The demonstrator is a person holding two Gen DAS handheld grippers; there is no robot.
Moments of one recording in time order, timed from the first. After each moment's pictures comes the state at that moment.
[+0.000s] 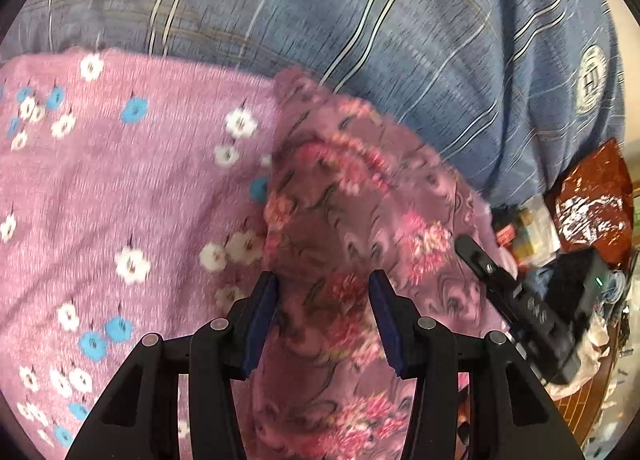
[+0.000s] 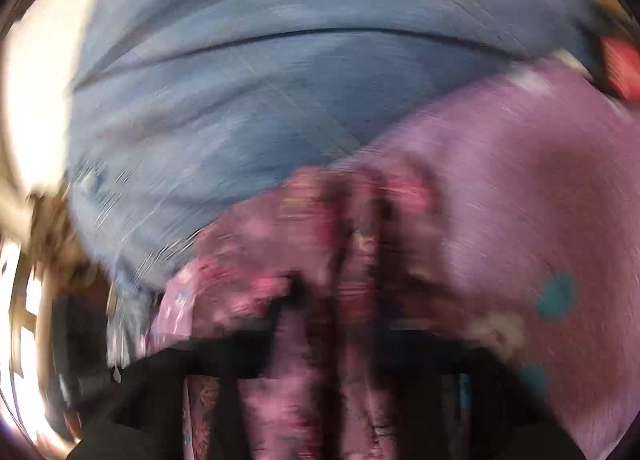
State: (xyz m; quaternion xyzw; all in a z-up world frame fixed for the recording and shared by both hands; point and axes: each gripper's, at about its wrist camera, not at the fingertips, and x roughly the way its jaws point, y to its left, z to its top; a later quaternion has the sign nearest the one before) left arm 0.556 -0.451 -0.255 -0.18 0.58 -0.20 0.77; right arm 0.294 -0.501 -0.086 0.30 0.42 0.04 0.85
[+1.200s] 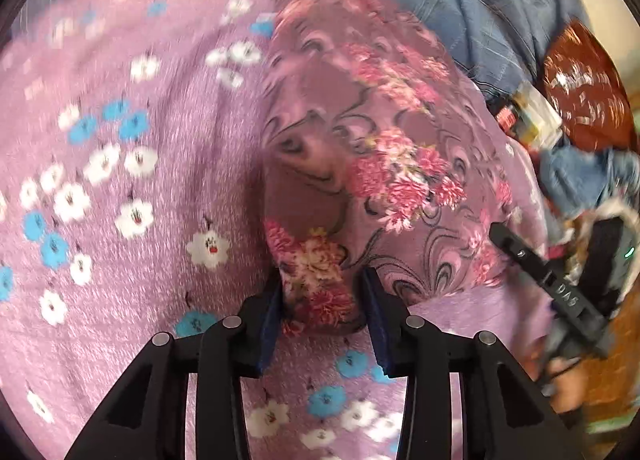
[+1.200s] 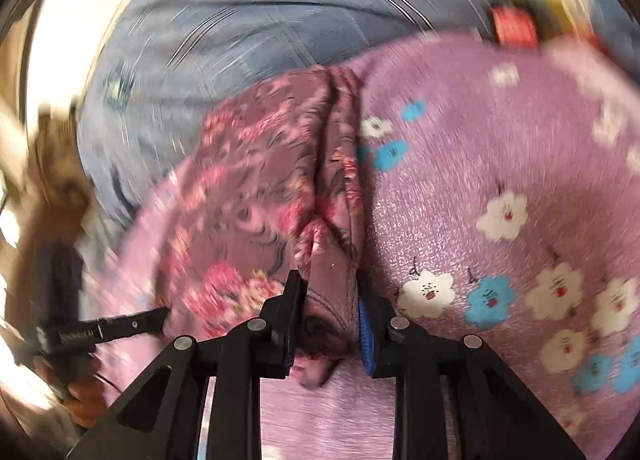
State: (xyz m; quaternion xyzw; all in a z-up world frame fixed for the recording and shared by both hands) left arm 0.403 -0.446 -0.293 -0.07 0.58 -0.22 0.78; right arm 0.137 -0.497 -0.111 0.20 0.44 0.02 0.87
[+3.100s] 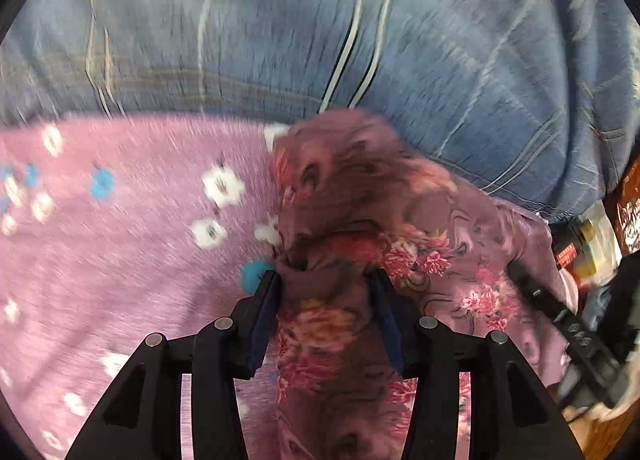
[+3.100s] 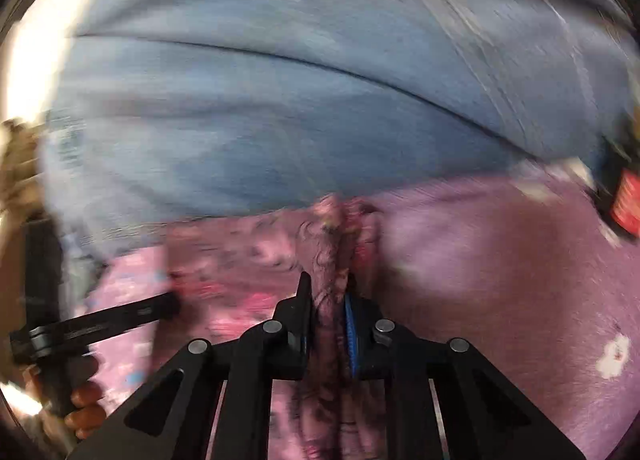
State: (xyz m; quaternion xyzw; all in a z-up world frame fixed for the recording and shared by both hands) left arm 0.599 -0.490 -0.271 -0.08 0.60 -0.14 0.78; right arm 0.333 -0.525 -0.105 0.21 0.46 -0.02 0.86
